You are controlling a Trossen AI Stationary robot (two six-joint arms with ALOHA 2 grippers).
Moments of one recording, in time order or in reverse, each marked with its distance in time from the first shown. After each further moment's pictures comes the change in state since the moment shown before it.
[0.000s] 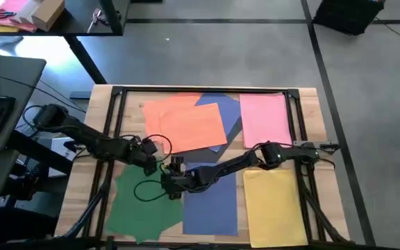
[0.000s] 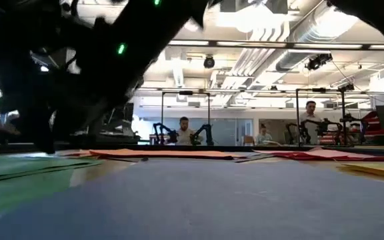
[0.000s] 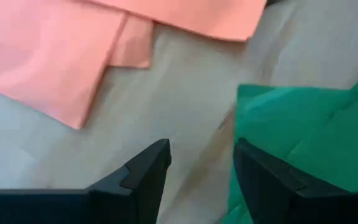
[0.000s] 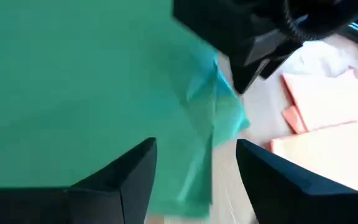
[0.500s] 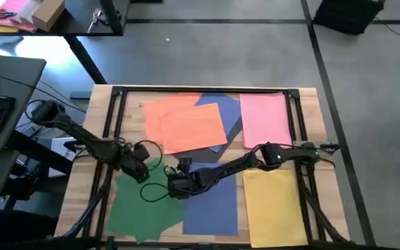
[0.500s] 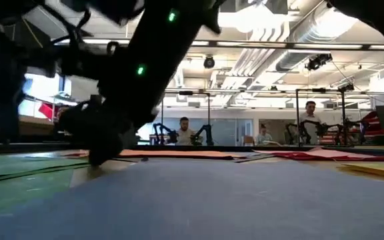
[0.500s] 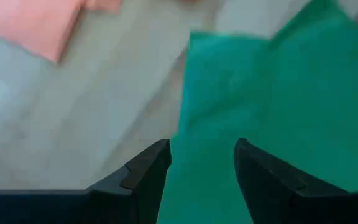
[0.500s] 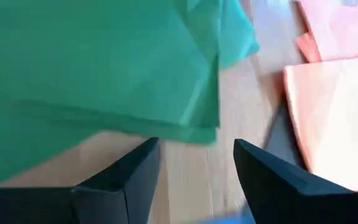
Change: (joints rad) left arm -0.248 -0.087 0.016 -0.107 0.113 -0.334; right arm -0.026 0.062 0.003 -0.158 0.025 0.102
